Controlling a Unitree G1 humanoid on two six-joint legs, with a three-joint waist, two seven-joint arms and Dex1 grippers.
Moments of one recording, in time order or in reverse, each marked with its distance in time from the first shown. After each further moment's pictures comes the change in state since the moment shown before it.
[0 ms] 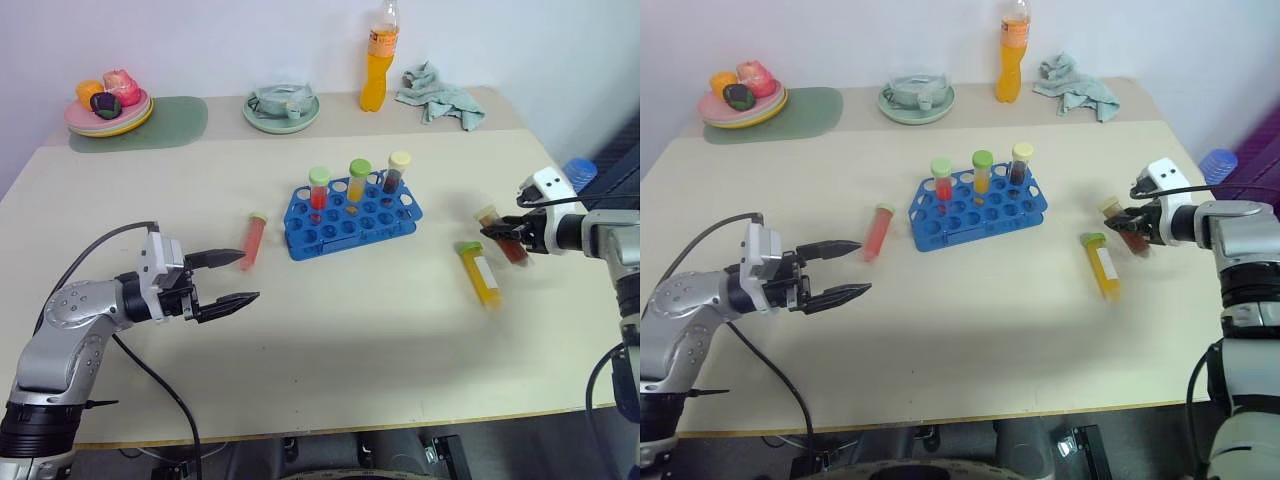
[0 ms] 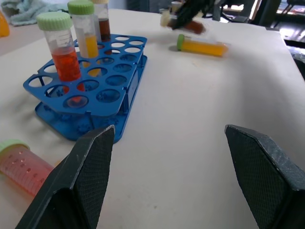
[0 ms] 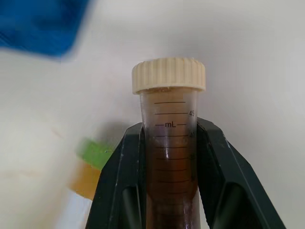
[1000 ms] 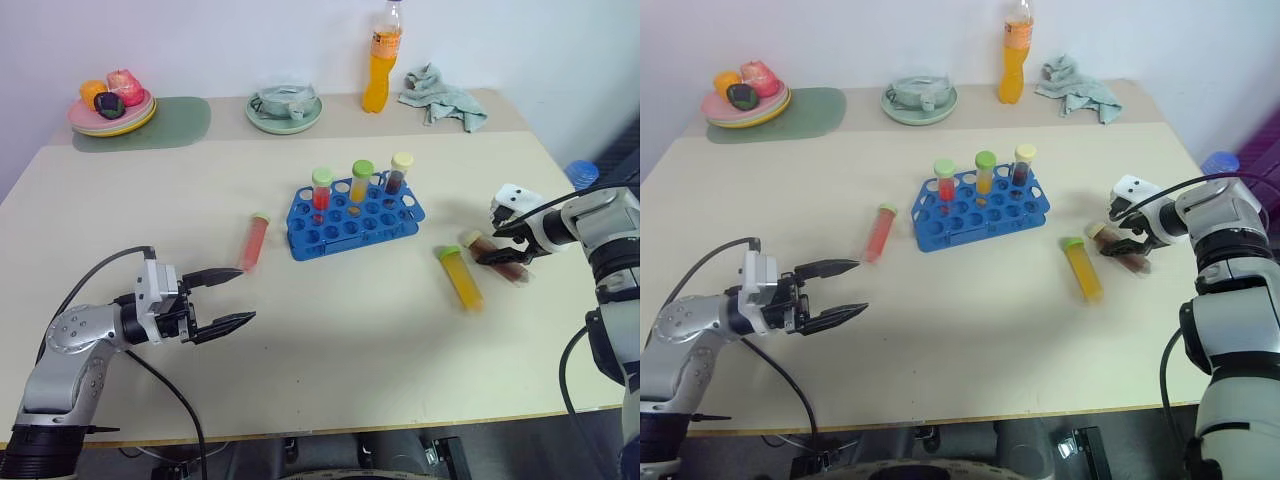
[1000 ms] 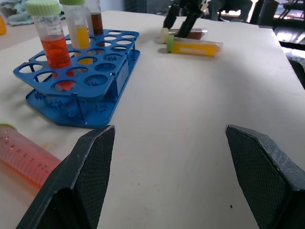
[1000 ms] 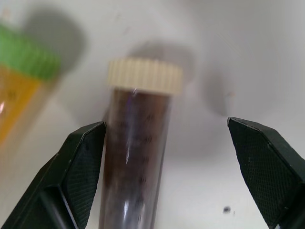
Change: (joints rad) left arm 0.101 -0.047 0.003 0.047 0.021 -0.157 -0.049; right arm -0.248 0.058 0.215 0.317 -0.393 -0.237 0.239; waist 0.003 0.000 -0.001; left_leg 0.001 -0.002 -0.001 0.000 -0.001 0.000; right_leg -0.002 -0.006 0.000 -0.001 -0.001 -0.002
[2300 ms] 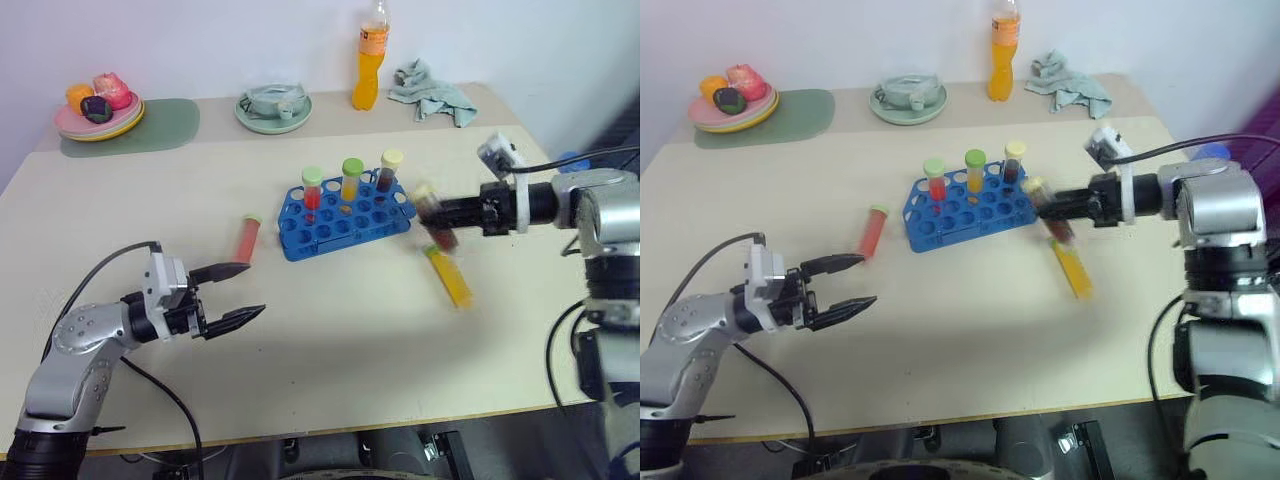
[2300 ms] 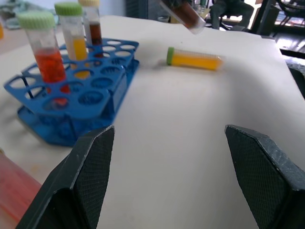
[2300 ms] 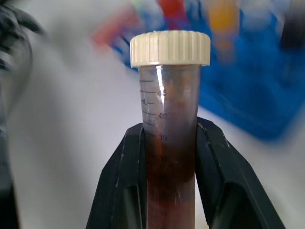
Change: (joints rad) left arm -0.017 -0.002 -0.002 -0.130 -0.024 0.136 0.110; right arm 0.236 0.219 -0.524 -1.015 0.483 0.761 0.086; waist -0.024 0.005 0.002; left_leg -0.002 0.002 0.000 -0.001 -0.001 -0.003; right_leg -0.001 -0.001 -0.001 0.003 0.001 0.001
